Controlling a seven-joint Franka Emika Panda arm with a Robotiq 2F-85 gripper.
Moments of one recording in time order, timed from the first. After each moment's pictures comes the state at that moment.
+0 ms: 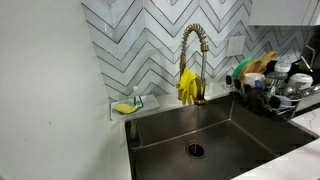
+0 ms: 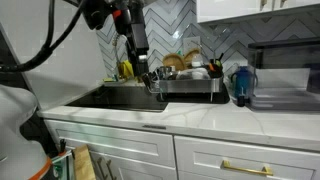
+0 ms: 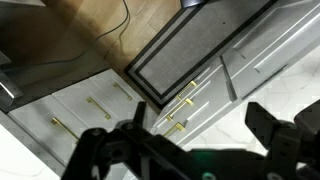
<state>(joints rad) -0.24 -0.65 -0.06 -2.39 -0.31 1.76 0.00</state>
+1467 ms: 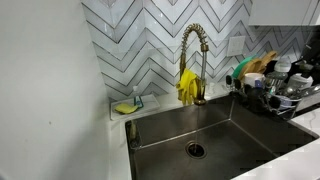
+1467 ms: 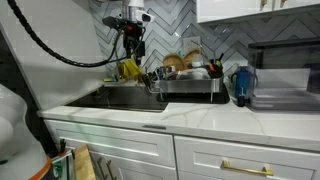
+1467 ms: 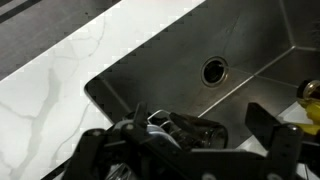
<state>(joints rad) 0.09 -0.39 -0.03 -2.16 0.27 1.74 -0.04</state>
